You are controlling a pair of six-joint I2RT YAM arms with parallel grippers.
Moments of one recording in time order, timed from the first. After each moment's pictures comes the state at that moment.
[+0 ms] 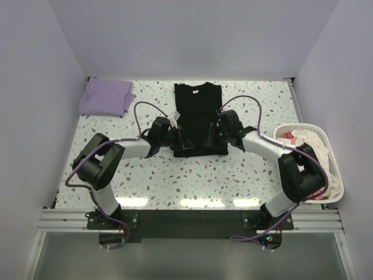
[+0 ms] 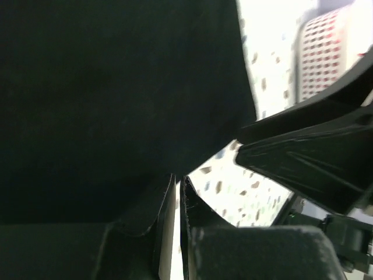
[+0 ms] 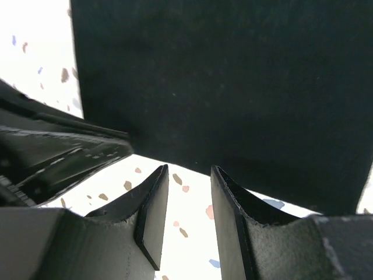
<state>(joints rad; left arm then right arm) -0.55 1.76 0.85 0.32 0.41 -0.79 0.48 1.59 0.96 -0.24 -0.16 0.61</state>
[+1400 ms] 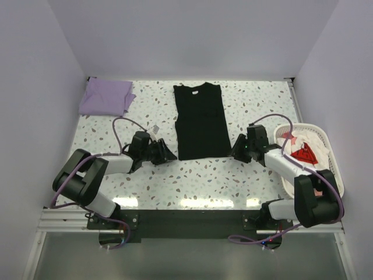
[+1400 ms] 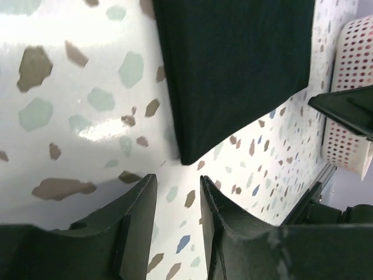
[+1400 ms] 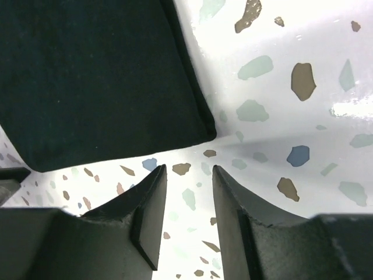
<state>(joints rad) -0.42 1.54 0.51 0.35 0.42 -0.77 0.24 1.32 0.62 -0.23 -0.13 0.69</state>
